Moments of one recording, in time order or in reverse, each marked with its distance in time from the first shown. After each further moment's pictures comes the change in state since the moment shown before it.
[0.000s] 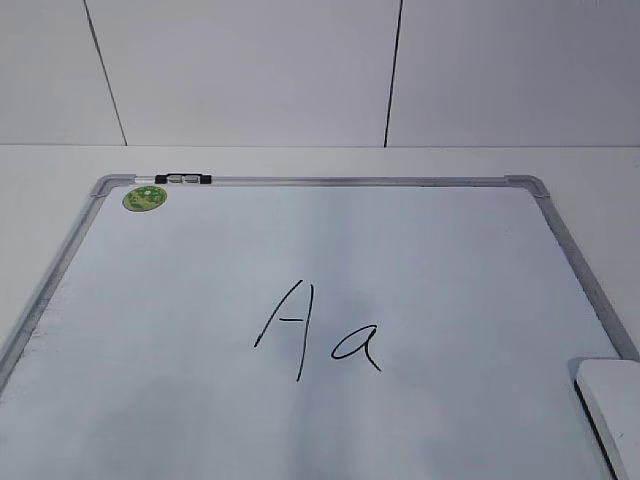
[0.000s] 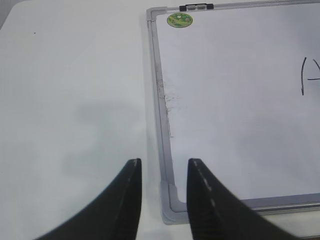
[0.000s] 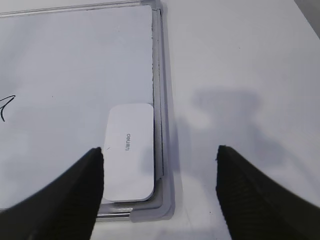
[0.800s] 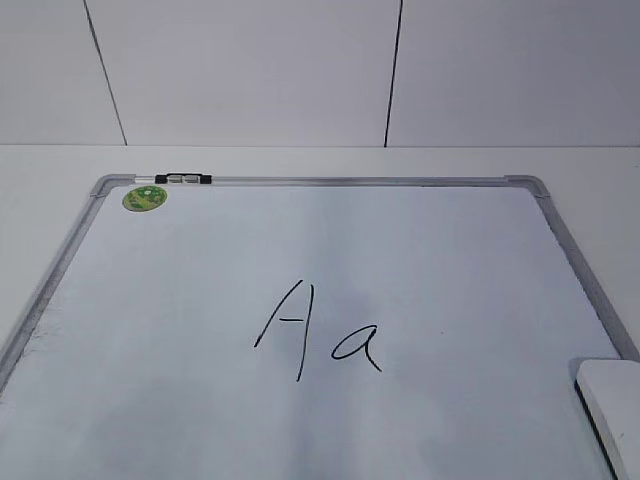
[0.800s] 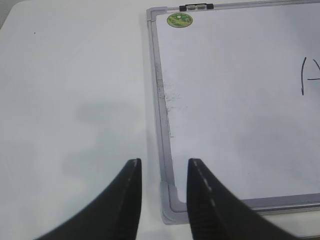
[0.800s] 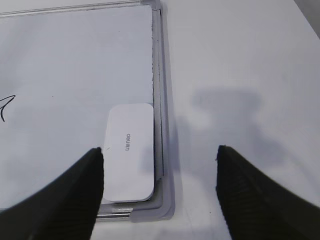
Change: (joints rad) left arm 0.000 0.000 0.000 0.000 0.000 0.000; right arm 0.000 0.000 0.000 0.000 0.000 0.000
